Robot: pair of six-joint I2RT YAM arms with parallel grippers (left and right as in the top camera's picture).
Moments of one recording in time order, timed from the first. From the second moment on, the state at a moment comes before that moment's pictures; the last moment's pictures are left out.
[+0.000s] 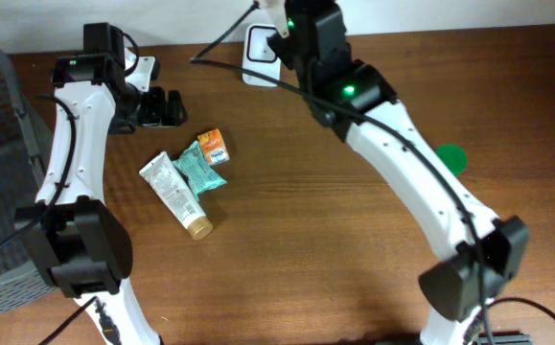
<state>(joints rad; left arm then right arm) 0.04 2.08 1.97 -1.16 0.18 0.10 0.51 1.91 1.93 -0.32 0.40 -0.47</state>
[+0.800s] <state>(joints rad) 0.04 2.08 1.97 -1.16 0.18 0.10 0.51 2.44 1.93 0.44 0.22 -1.03</state>
